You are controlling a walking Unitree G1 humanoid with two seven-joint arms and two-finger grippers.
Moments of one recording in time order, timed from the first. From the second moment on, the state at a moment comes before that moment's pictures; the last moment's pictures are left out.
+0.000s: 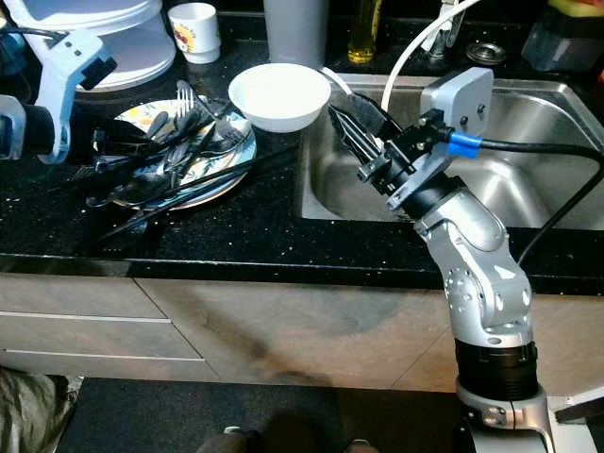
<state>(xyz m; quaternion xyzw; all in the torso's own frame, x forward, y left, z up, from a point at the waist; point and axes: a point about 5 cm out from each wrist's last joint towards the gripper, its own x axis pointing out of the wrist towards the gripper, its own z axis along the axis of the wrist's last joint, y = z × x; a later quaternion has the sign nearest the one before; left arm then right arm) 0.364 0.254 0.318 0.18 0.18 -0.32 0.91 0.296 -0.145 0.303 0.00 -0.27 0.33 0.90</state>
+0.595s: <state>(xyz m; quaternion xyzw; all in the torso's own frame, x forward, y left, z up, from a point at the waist) 0.369 0.246 0.312 0.18 0.18 -0.35 0.90 0.296 -0.145 0.302 0.00 -0.27 0.33 0.91</state>
